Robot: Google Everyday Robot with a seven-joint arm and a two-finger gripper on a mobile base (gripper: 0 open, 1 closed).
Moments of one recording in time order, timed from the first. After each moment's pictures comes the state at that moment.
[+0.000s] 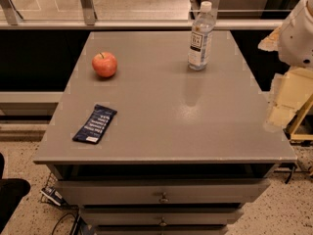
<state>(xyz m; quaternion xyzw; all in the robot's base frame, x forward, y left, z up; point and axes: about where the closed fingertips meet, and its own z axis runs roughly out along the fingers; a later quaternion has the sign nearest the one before) 0.438 -0.217 0.977 -0.60 0.78 -0.03 0.16</state>
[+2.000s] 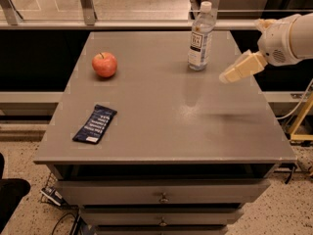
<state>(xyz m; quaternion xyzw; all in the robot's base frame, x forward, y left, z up) 0.612 -0.232 0.951 -0.45 0.76 0.01 0.47</state>
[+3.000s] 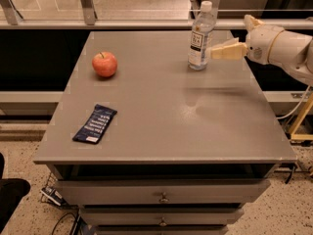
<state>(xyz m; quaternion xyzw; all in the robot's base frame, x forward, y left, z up) 0.711 -0.231 0.950 -0.32 0.67 0.15 0.65</state>
